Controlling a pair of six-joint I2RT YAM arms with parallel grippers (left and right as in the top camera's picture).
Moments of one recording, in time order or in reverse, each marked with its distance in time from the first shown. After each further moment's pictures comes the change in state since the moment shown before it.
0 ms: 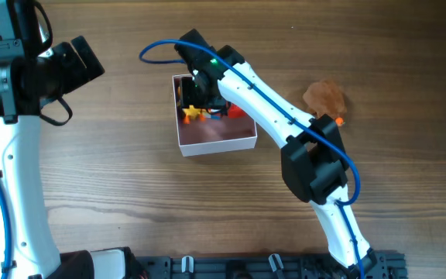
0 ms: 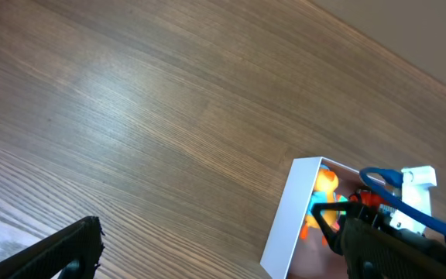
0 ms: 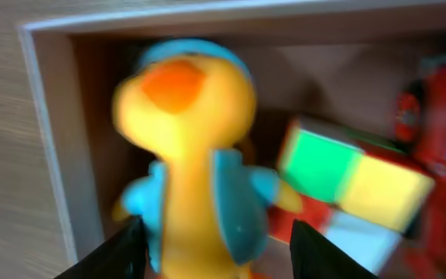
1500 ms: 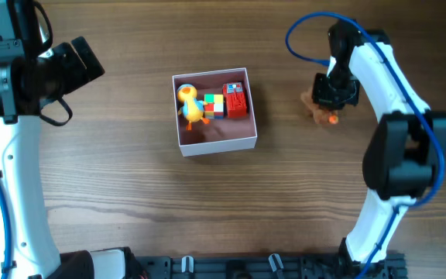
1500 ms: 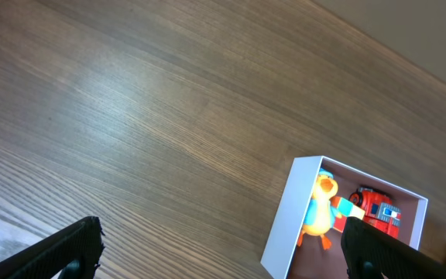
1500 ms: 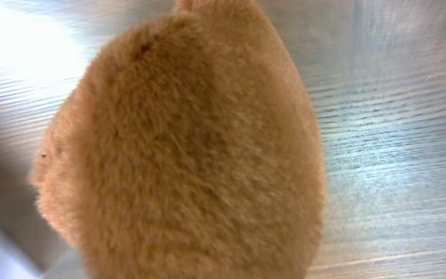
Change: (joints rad) left arm 0.000 0.000 0.000 -0.004 0.000 0.000; right arm -0.608 -0.254 -0.375 -0.181 0.114 -0.343
